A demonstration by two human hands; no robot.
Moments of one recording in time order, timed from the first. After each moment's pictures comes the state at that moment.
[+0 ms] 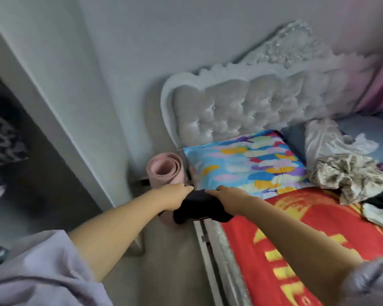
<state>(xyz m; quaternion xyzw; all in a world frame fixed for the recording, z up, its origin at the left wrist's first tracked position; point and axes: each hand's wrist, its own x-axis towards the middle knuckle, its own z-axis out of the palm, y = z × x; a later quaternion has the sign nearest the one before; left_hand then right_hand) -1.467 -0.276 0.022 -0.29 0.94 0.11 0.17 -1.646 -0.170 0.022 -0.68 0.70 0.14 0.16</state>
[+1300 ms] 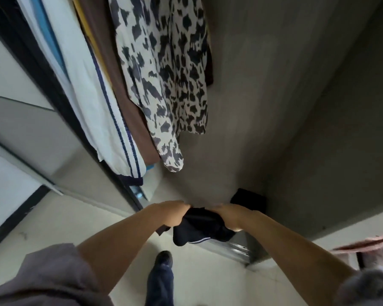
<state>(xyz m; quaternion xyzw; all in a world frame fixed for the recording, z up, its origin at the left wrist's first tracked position) -0.858 -0.547 -0.062 -0.55 0.75 0.29 0.21 -1.066 -0.564 -0.087 -0.83 0.44 0.18 0.30</state>
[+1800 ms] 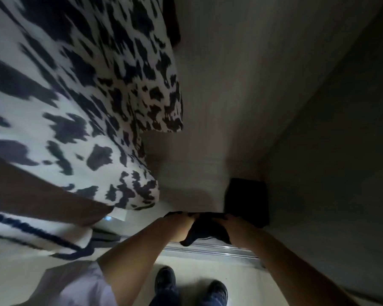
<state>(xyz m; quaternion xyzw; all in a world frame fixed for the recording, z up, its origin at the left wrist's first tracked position) -0.869 -0.740 -0.266 -0.43 0.80 0.32 0.28 -1.069 -0.692 -0.294 -0.73 0.57 0.20 0.31</state>
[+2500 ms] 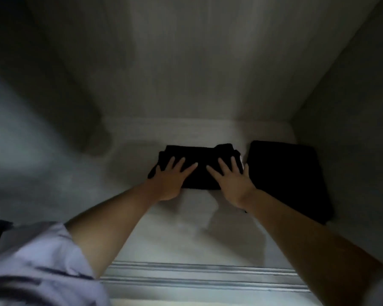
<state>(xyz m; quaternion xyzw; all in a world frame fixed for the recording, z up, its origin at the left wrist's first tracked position) -0.889 -0.868 -0.682 -0.46 0.84 0.16 0.23 -1.083 -0.814 -0.672 -0.72 0.64 0.22 0.16</state>
